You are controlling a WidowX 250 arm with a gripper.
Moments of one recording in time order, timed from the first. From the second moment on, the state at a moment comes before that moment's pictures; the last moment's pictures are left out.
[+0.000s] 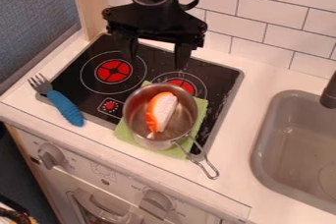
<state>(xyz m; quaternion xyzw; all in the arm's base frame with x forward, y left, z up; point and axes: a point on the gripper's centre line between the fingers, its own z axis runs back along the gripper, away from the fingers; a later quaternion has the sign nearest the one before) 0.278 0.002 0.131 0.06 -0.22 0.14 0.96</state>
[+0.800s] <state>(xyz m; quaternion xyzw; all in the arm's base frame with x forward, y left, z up) 0.271 0.053 0.125 0.06 -0.19 0.30 0.93</state>
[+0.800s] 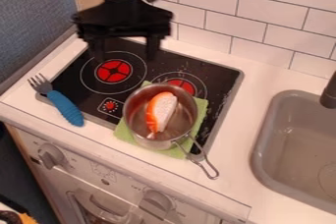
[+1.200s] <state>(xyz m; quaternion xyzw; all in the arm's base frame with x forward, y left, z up) 0.267 0.109 0.112 0.08 -0.18 0.44 0.88</state>
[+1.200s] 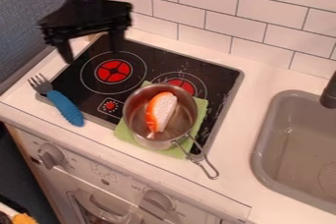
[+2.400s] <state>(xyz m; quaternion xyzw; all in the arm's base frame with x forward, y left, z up) 0.246 0.147 0.026 0.12 -0.10 0.53 0.84</state>
